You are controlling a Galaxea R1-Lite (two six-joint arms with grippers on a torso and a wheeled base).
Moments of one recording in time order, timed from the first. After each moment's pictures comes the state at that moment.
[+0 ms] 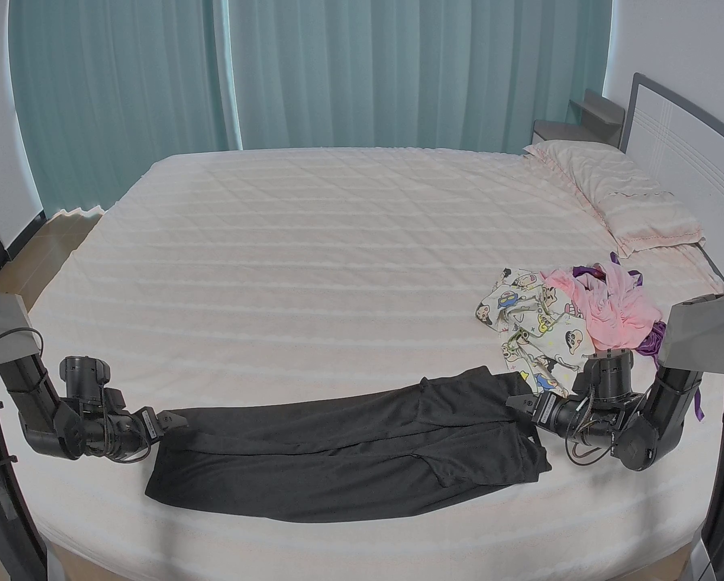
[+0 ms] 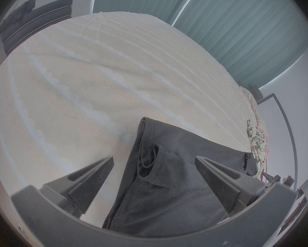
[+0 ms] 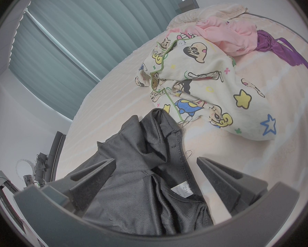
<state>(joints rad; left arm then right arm) 0.18 2.19 -0.51 -0.79 -0.30 -0.39 0.21 2.28 -0.52 -1.12 0.09 0.62</state>
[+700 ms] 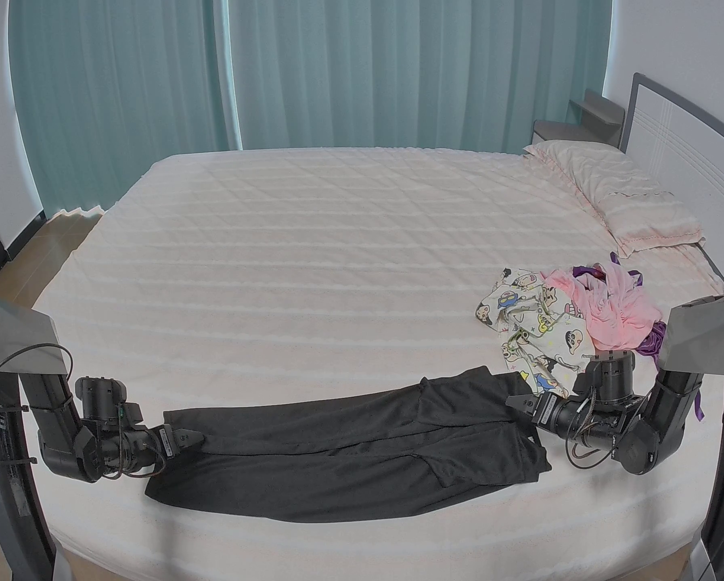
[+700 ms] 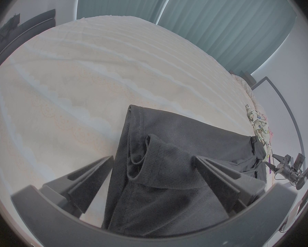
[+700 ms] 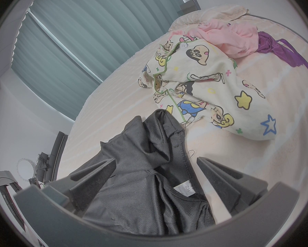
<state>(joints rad) 0.14 2.32 -0.44 -1.04 -0.29 -0.29 0.21 2.27 -0.49 -1.17 0.10 0.62</state>
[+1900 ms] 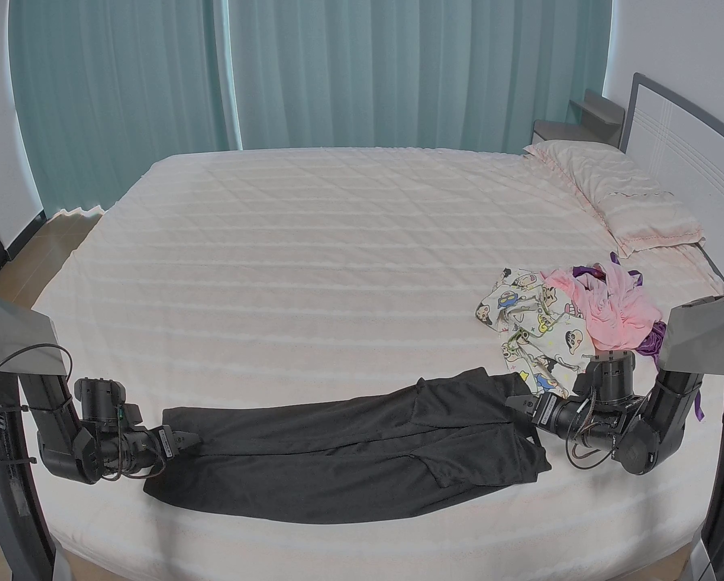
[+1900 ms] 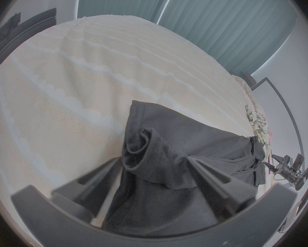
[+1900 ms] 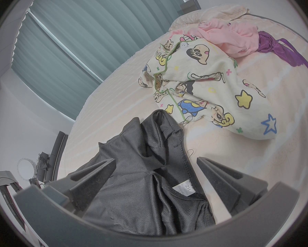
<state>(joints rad) 0.14 2.33 -0.43 -1.06 -0.29 -0.30 0.21 2.27 -0.49 -1.17 0.10 0.62</state>
